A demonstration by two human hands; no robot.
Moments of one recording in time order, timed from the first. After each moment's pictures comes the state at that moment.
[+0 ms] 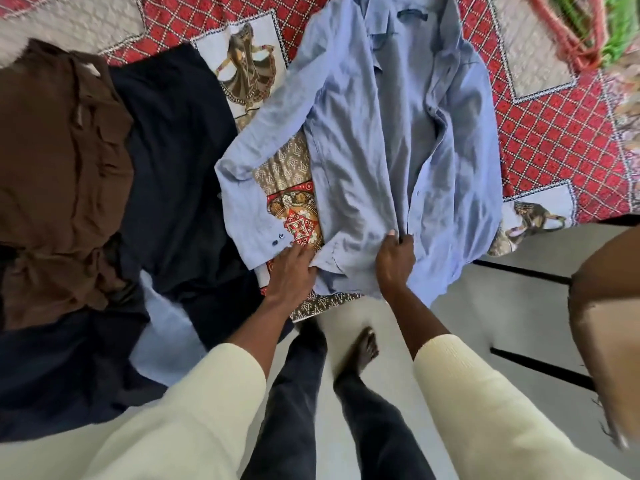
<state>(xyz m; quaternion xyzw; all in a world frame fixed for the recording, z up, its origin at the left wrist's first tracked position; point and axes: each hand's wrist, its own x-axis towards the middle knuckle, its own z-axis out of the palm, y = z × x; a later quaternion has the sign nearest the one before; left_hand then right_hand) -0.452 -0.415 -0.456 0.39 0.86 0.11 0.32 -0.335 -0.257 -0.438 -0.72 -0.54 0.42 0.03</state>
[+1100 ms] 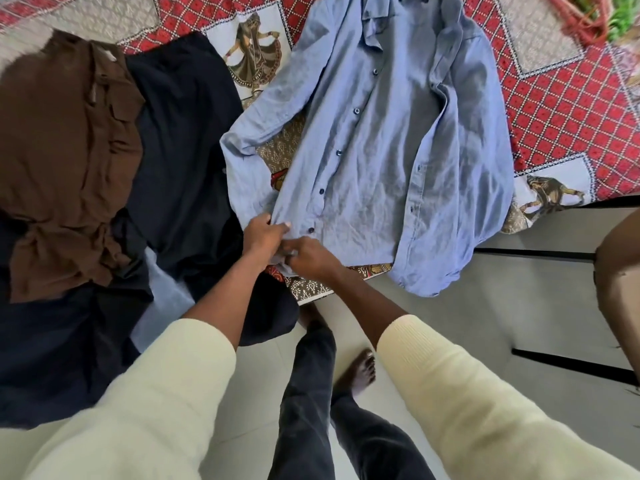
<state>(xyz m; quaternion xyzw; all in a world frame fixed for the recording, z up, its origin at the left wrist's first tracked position) -0.498 -0.434 -0.459 -0.01 0.87 0.30 0.39 -0.388 -0.363 -0.429 -0.26 -0.74 0.59 -0.16</state>
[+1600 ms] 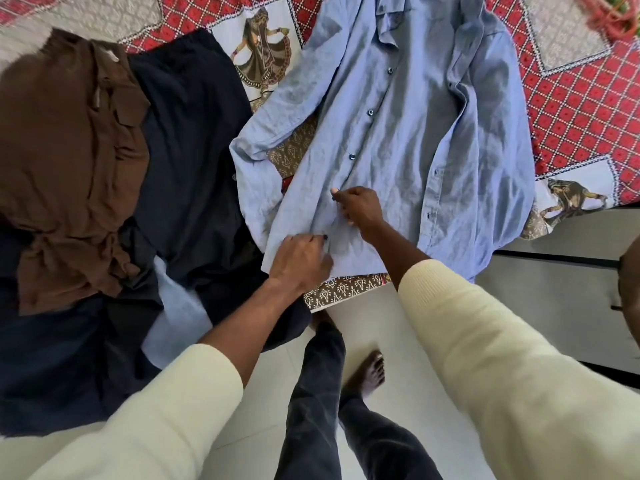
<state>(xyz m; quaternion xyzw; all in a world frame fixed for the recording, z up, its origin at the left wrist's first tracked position) -0.464 -0.433 -0.451 0.46 0.85 0.09 0.25 -0.424 -0.265 -0.477 -0.56 -0.58 0.59 -0.01</state>
